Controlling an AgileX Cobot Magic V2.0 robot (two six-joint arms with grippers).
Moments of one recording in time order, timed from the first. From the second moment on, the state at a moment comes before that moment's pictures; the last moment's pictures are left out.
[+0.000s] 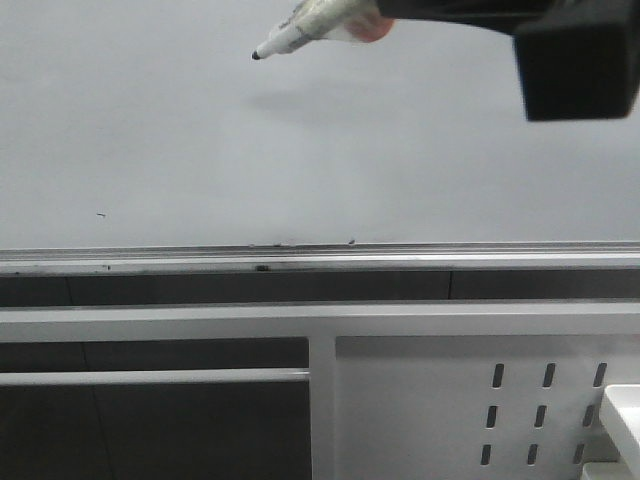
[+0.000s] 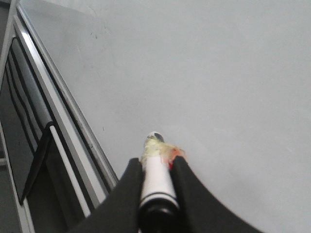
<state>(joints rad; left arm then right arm) -0.74 -0.01 -0.50 0.25 0.63 -0.14 0.80 0.97 -0.46 0.04 -0.36 -0.59</state>
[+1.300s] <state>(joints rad) -0.74 -0.01 -0.50 0.24 0.61 -0.15 0.76 1.10 -0.46 0.28 -0.51 -0.84</state>
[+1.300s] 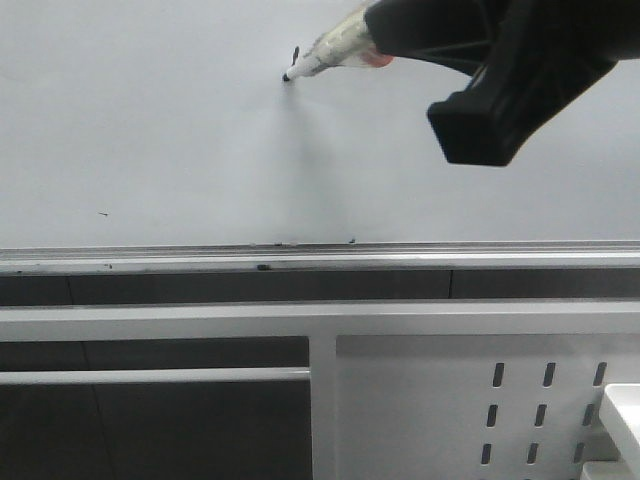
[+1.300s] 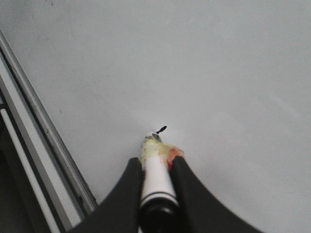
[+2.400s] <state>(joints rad) -0.74 -0.01 -0.50 0.24 0.61 -0.15 0.77 1.10 -0.46 0.37 -0.52 -0.87</state>
